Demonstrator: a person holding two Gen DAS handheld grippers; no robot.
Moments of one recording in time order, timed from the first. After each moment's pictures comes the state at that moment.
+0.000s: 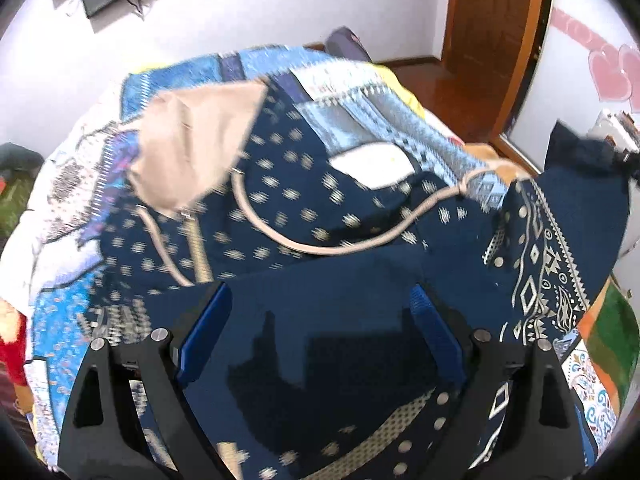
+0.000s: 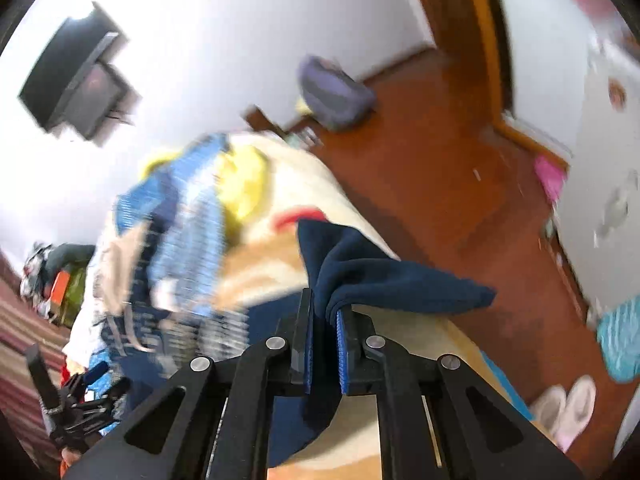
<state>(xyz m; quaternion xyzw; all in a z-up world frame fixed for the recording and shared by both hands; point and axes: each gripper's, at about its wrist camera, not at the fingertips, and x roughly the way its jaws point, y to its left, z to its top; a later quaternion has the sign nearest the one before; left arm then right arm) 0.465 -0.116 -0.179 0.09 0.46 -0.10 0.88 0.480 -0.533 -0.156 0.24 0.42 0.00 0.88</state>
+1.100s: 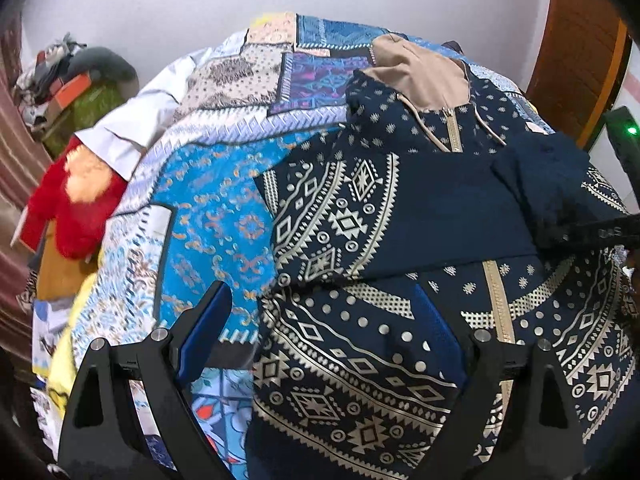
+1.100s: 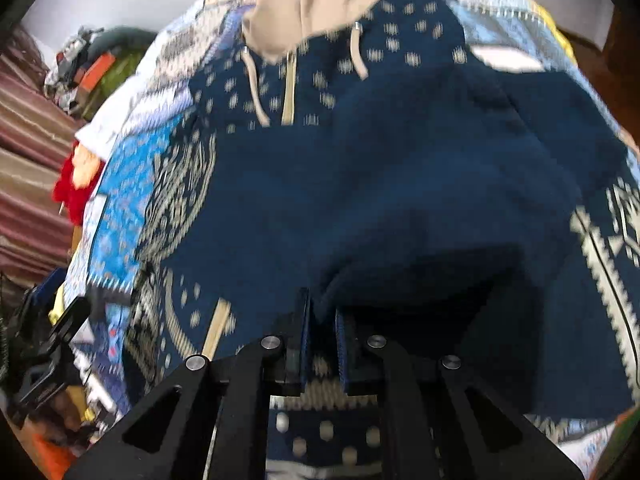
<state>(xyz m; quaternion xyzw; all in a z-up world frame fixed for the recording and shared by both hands) 0.341 0.112 -0.194 0.01 0.47 0.03 0.88 0.475 -0.160 -0.238 0.05 0.63 0.19 0.75</state>
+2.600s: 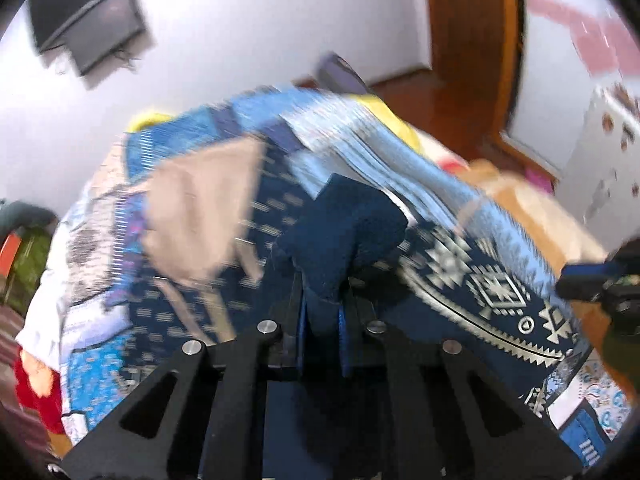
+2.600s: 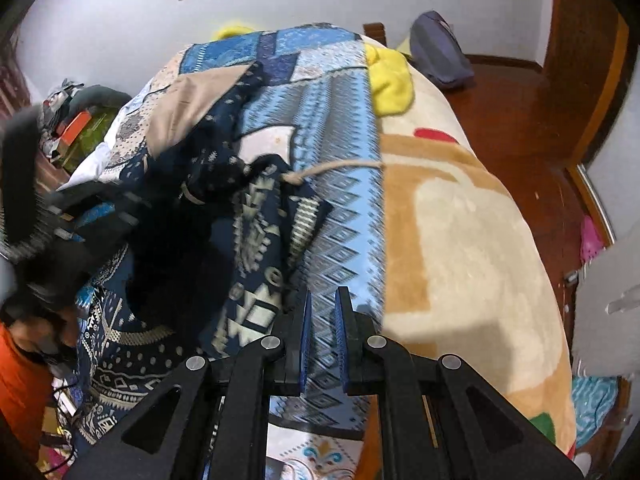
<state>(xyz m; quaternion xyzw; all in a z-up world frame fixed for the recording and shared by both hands) 0.482 -0.127 -0.149 0.15 0.40 -0.10 0.90 0.467 -0.365 -0.182 0.05 0.53 0.13 0.84</state>
